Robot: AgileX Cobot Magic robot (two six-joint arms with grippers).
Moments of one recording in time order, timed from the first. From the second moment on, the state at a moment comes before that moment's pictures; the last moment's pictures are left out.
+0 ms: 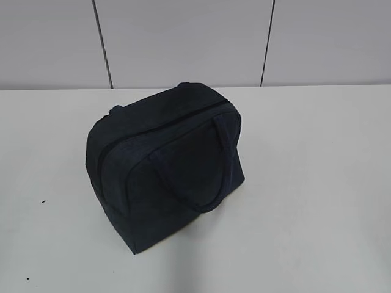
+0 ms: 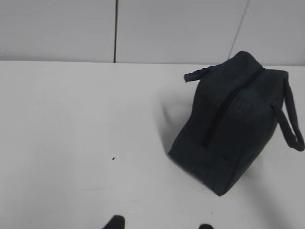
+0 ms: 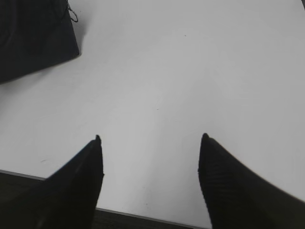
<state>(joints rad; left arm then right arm) -0.40 -0.02 -0.52 0.08 1.11 -0.16 0.20 -0.02 -0.50 -0.09 1.14 0.01</state>
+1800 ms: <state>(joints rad) -0.08 -0.02 -0.52 0.08 1.11 -0.16 0.20 -0.02 -0.50 -0.09 1.14 0.02</state>
